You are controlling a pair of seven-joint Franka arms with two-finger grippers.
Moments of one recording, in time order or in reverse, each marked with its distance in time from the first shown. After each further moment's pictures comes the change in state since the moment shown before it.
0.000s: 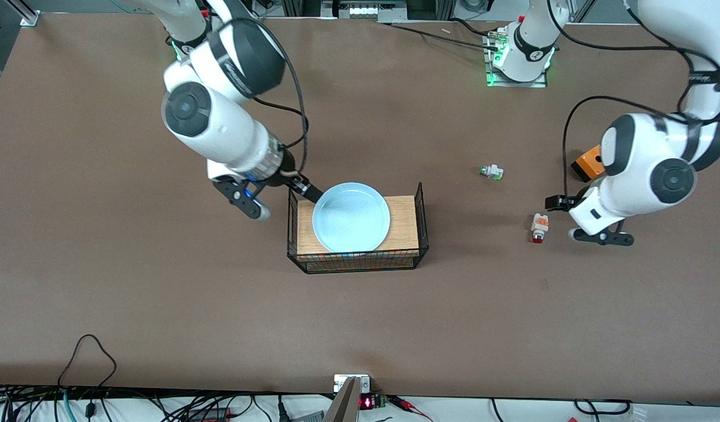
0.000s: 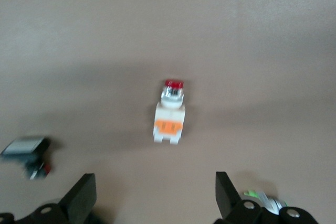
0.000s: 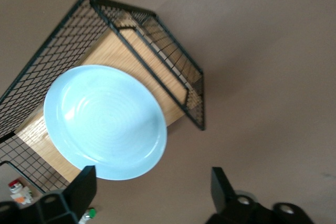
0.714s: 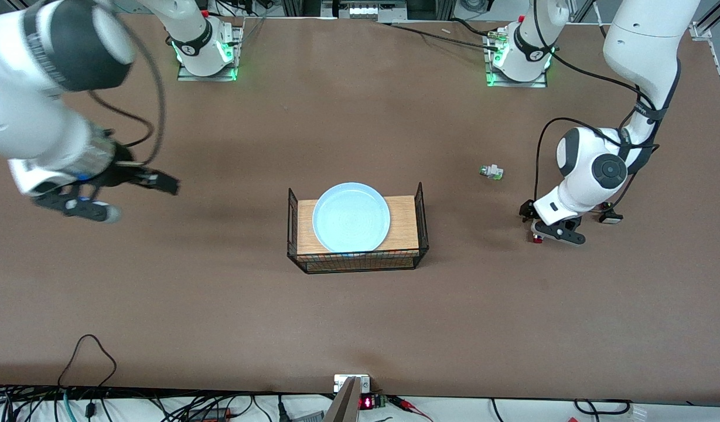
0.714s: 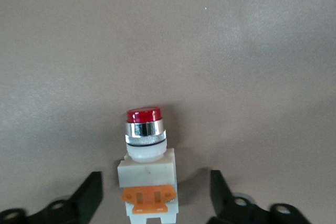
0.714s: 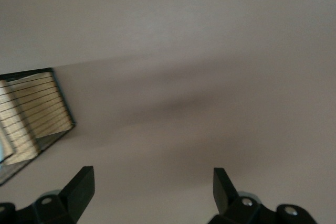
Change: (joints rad) left arm 0.000 0.117 -0.001 -0.223 0.000 0.512 0.172; right arm -0.363 -0.113 -0.014 -0.003 -0.193 -0.249 -0.736
